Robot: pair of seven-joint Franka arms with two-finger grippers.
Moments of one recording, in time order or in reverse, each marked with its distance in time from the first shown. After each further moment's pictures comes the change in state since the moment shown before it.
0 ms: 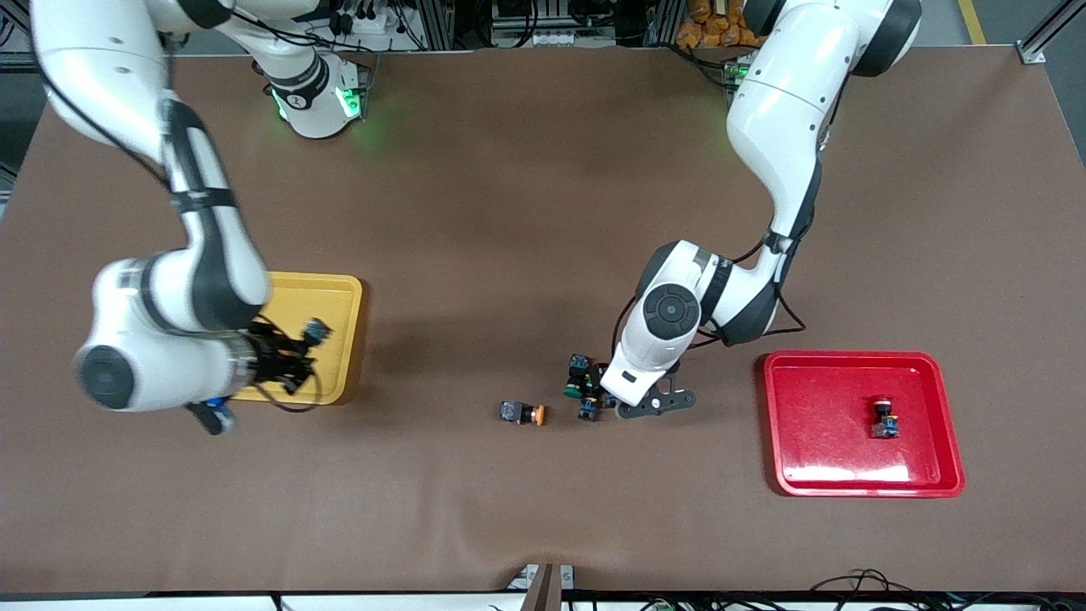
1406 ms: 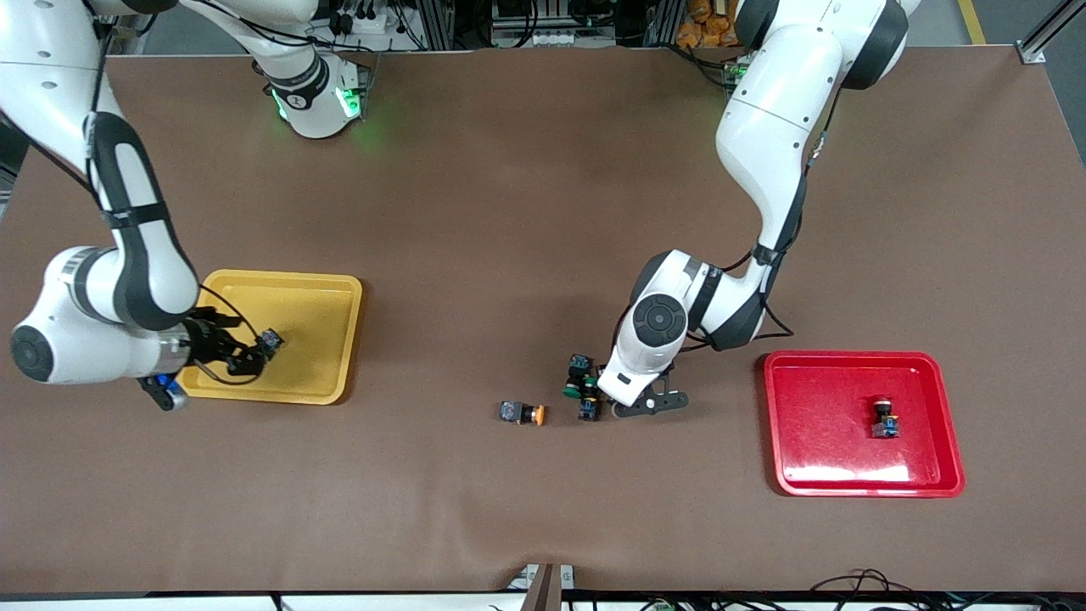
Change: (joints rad) left arm -0.010 0.047 0.015 0.006 0.016 0.016 0.000; right arm -0.103 -0.039 0.046 -0.219 0.107 0.201 0.000
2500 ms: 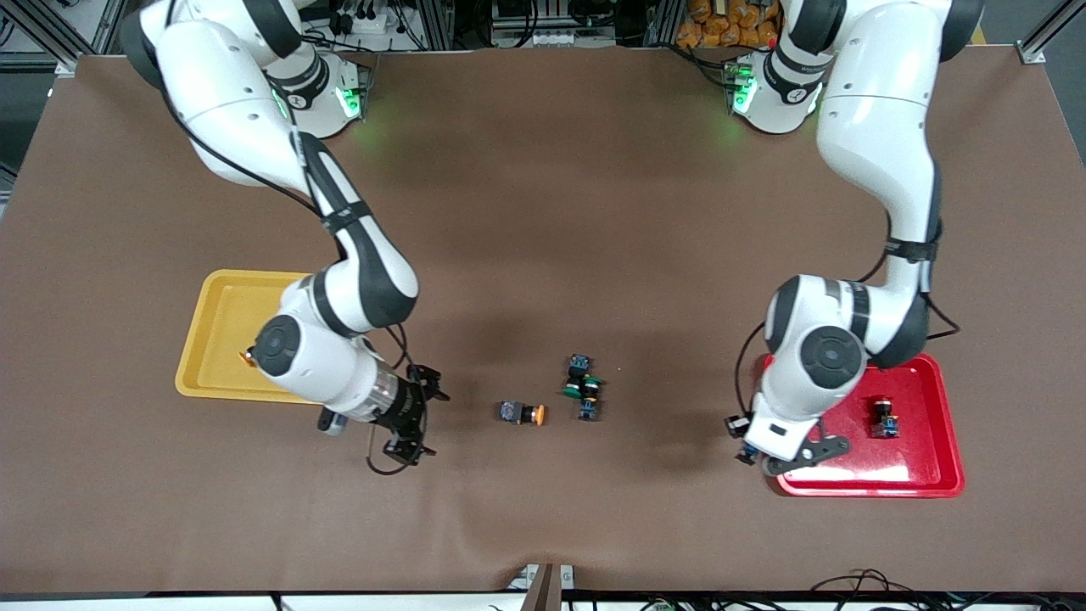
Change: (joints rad) left arm 0.210 -0.114 0.125 0.012 0.004 -0.064 0.199; right arm 0.448 0.313 -0.012 0.418 0.070 0.481 1.210
